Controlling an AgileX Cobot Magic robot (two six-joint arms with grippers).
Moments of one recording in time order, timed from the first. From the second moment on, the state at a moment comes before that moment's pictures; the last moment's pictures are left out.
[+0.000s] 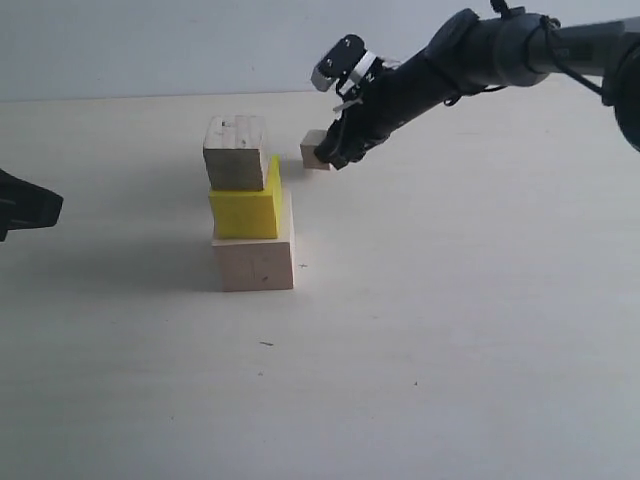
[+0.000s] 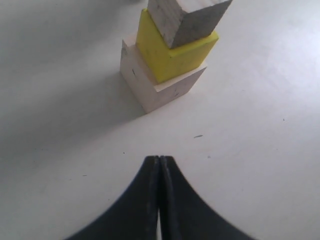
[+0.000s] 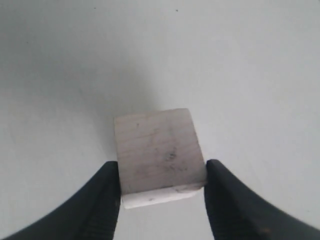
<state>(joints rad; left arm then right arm) -0.20 1.04 -0.73 -0.59 0.78 0.62 0.30 2.43 -1.87 0.81 0.67 -1.31</state>
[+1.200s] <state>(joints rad) -0.20 1.04 -0.73 -0.68 0.71 0.62 0.30 1.57 -0.98 0.38 0.54 -0.45</state>
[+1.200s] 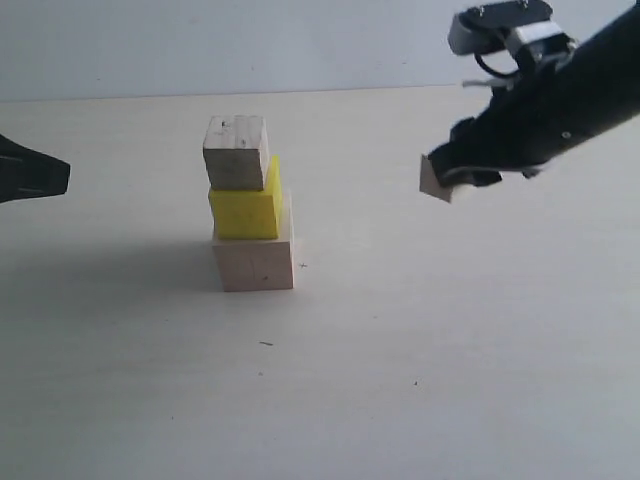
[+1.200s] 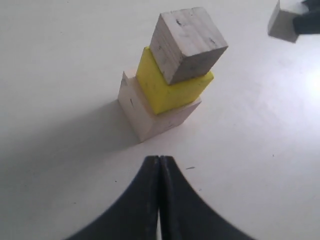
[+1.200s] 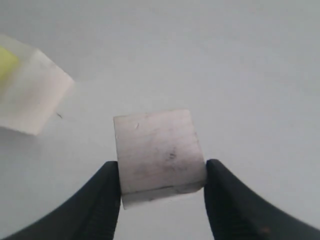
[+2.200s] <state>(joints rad) -0.20 1.04 -0.73 -0.73 0.62 0.64 0.42 1.63 -0.54 0.51 -0.17 -0.51</state>
